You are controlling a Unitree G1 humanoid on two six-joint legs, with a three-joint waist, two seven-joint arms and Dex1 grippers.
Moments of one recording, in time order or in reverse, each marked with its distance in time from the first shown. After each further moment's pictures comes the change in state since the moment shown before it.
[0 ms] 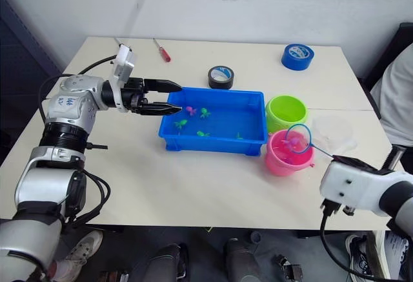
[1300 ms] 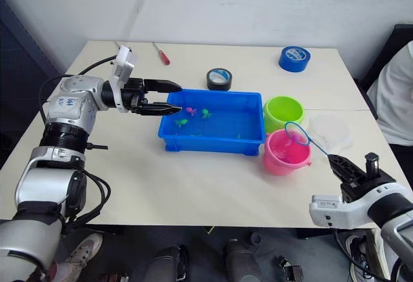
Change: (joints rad) left arm 0.000 -0.002 0.003 0.007 0.001 -0.009 0.003; right arm -0.061 0.207 -0.001 0.085 -0.589 -0.592 -0.095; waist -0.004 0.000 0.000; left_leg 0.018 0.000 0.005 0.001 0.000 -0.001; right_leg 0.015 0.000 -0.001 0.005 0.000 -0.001
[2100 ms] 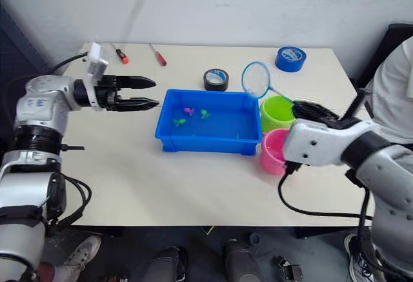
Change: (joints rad) left arm 0.059 0.165 0.051 -0.014 0.032 0.021 0.074; right arm -0.743 0.053 0.428 -0.045 0.447 0.763 0.307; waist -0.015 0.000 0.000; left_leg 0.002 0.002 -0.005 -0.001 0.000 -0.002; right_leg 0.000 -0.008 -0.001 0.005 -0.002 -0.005
